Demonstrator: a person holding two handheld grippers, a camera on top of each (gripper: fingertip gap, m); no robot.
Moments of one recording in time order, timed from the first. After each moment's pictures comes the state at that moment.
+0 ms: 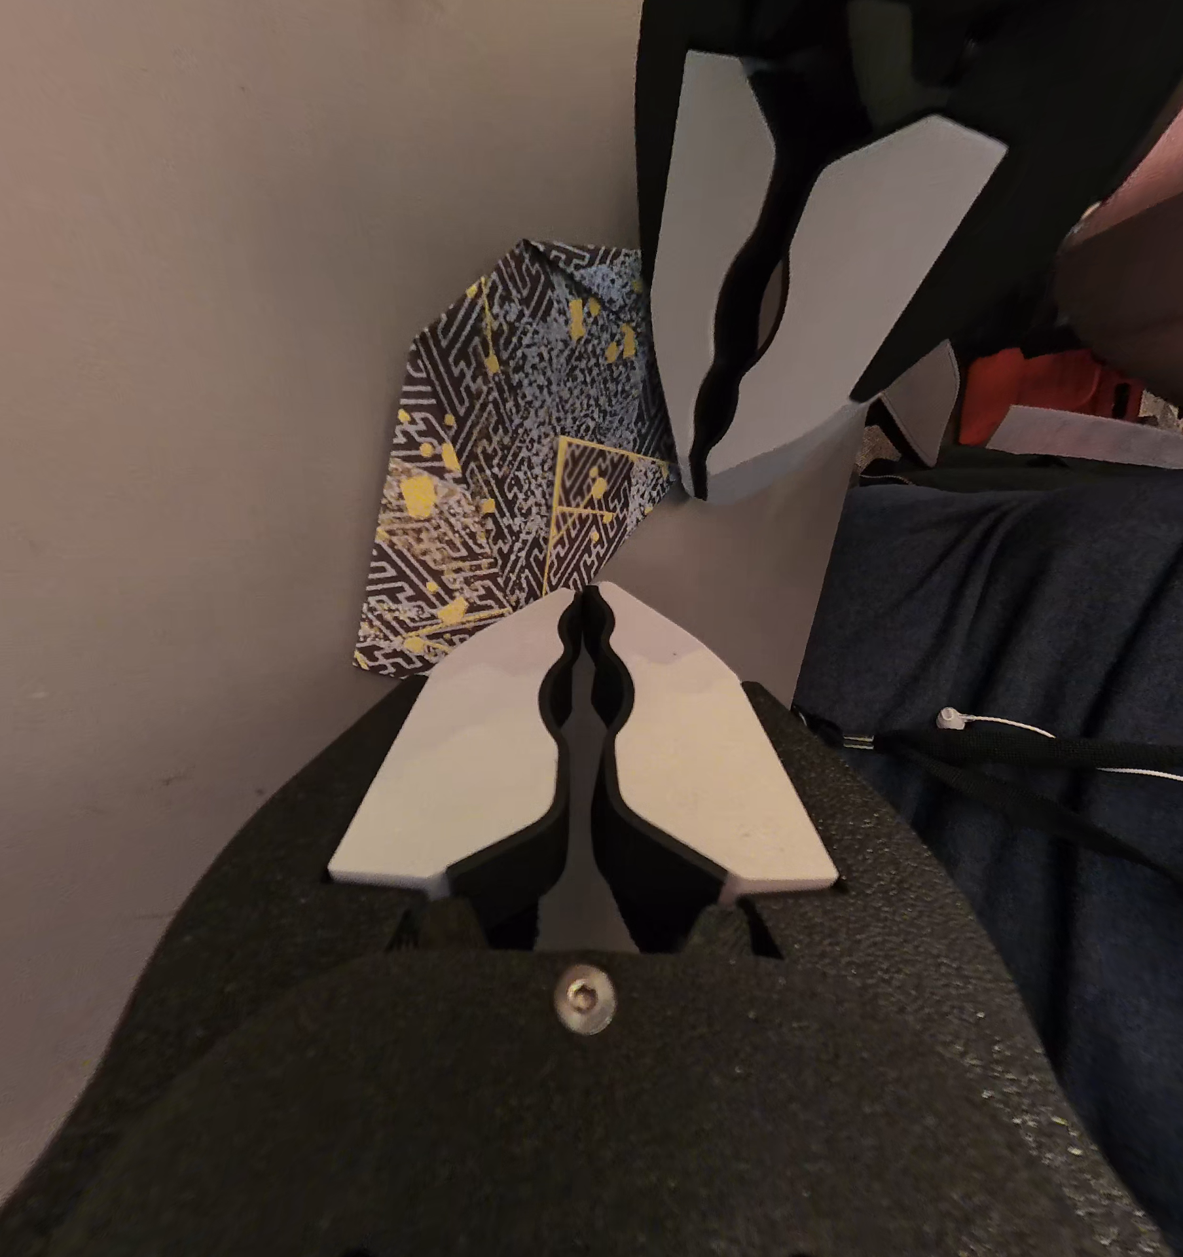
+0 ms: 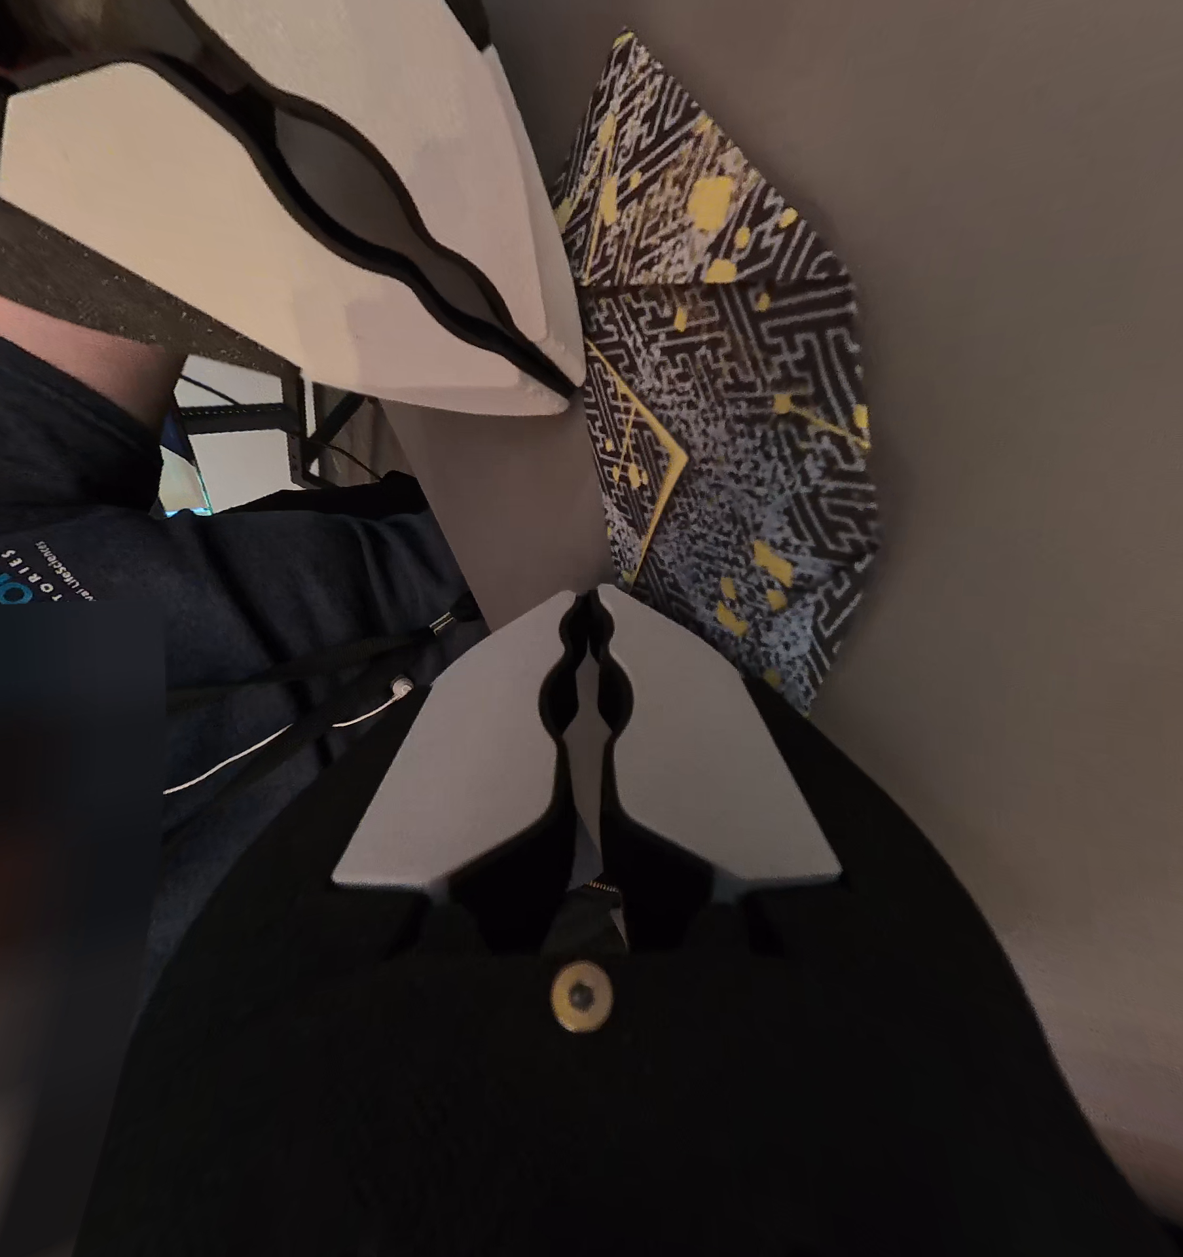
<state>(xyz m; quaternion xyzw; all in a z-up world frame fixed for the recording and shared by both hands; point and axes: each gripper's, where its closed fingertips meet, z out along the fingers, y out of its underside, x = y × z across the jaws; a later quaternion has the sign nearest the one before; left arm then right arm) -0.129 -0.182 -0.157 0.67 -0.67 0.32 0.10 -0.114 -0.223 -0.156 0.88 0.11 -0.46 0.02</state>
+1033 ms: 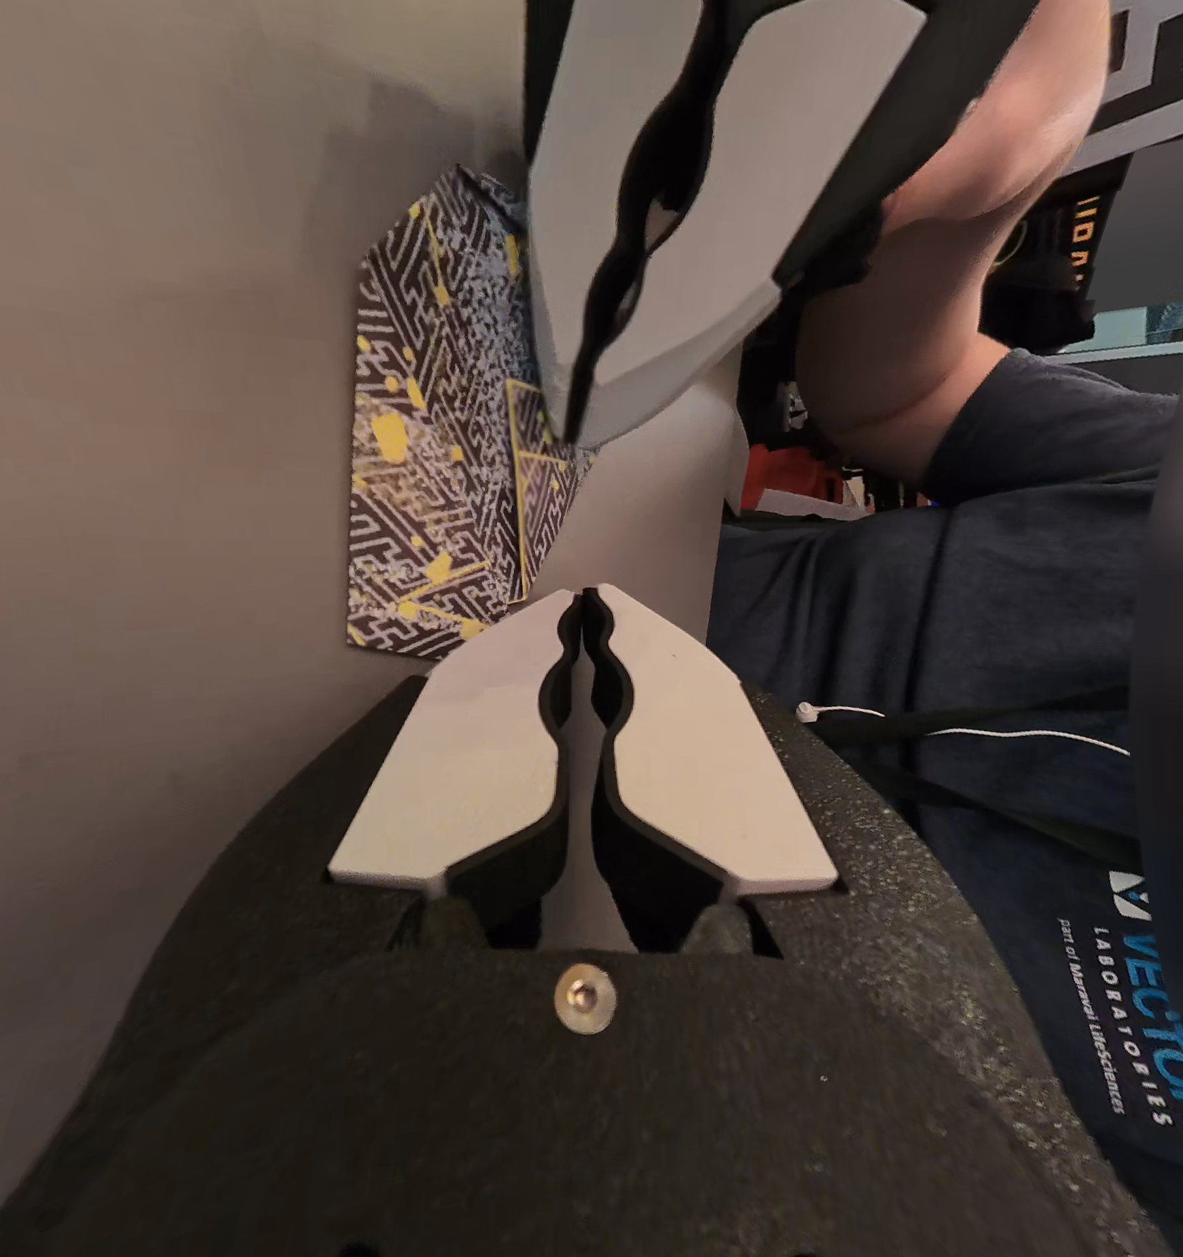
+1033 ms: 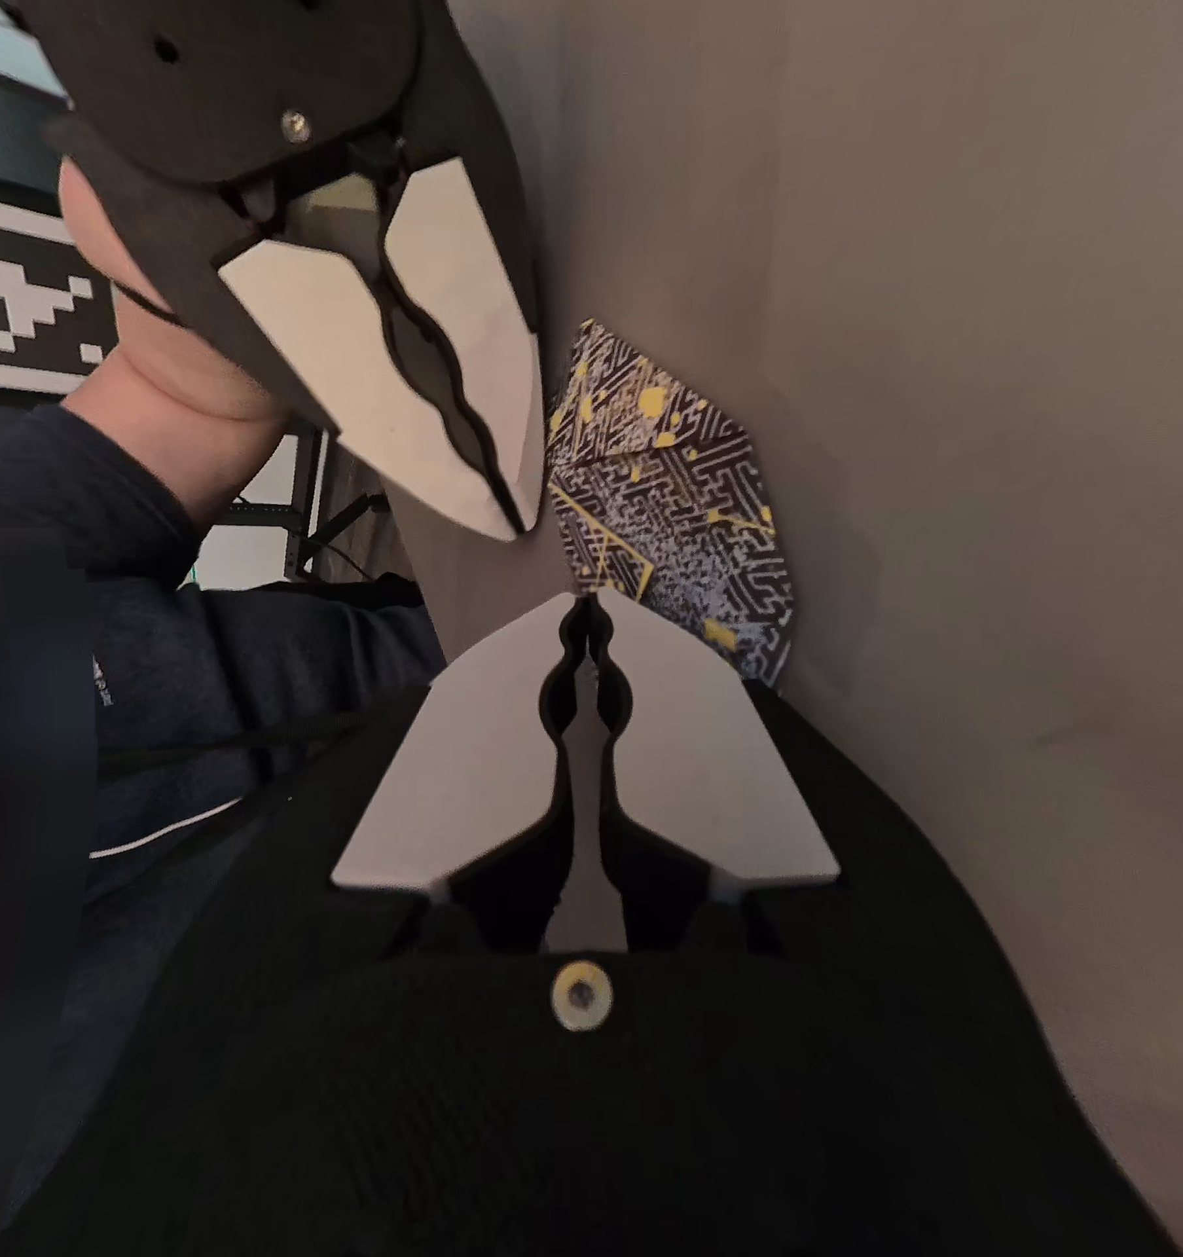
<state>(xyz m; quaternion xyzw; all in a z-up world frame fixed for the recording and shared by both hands) -0.140 -0.194 -0.149 0.66 -0.58 0.45 0.18 -0.106 -0.187 -0.152 0.87 0.10 -0.47 -0.10</state>
